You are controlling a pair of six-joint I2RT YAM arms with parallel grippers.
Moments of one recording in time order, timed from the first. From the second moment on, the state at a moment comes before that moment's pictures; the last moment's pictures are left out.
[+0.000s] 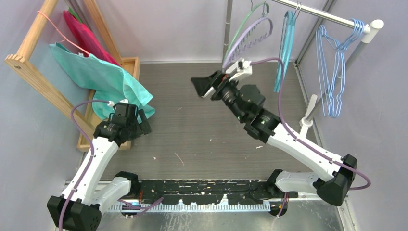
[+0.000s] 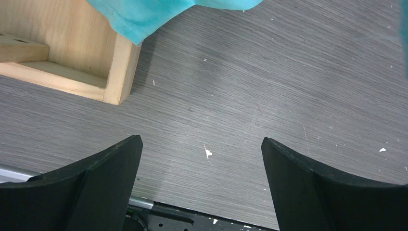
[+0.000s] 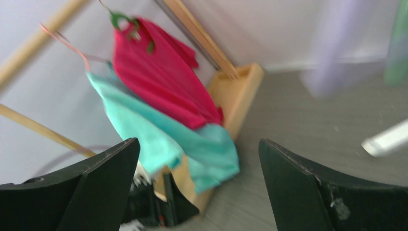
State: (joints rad) left arm -0.22 0.92 0.89 -0.95 -0.23 -0.56; right arm 0.80 1.18 1.17 0.17 0.24 0.70
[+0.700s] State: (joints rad) left arm -0.22 0.99 0.79 -0.87 -0.20 -0.61; right arm 0.97 1.21 0.77 -0.06 0.36 0.34
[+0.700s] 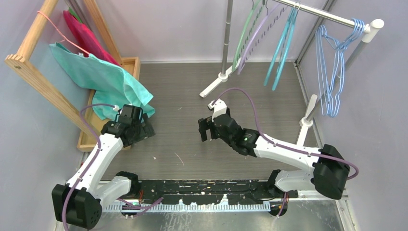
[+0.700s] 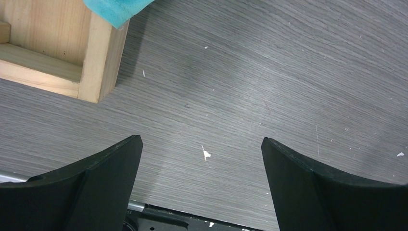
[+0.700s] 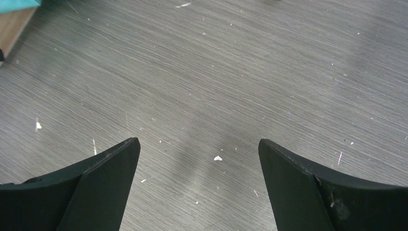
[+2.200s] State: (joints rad) left arm -0.22 0.99 0.76 -0.81 -0.21 -0.58; right arm 0.96 1.28 0.68 -0.03 0.36 0.34
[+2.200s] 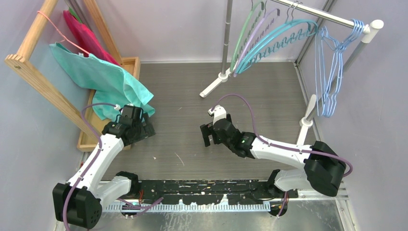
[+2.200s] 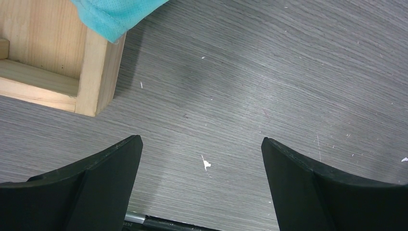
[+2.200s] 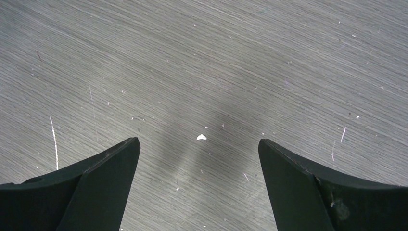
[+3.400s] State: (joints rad) left arm -0.22 1.00 0.75 -0.80 -0.21 -0.56; right arm 0.89 1.28 0.65 0.00 0.27 0.35
